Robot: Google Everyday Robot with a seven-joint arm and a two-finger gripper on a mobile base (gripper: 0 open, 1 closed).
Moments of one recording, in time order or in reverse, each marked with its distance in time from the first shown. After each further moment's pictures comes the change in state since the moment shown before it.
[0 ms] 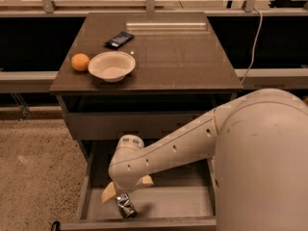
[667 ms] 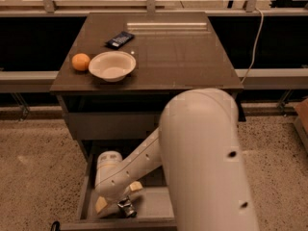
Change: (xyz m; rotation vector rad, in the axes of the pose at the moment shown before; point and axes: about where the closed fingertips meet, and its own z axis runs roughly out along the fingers) arm 0.010 -0.032 0.080 -0.078 -0.005 -0.115
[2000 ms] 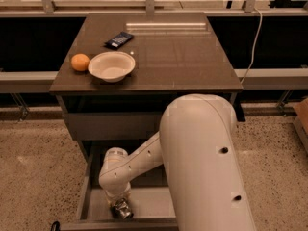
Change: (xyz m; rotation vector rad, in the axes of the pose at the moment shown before) arm 0.008 -0.006 0.026 0.094 -0.047 0.026
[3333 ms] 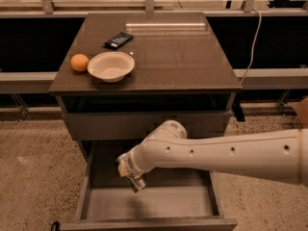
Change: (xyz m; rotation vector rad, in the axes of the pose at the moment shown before) arm 0.012 0.040 -0.203 0.272 0.371 -0.062
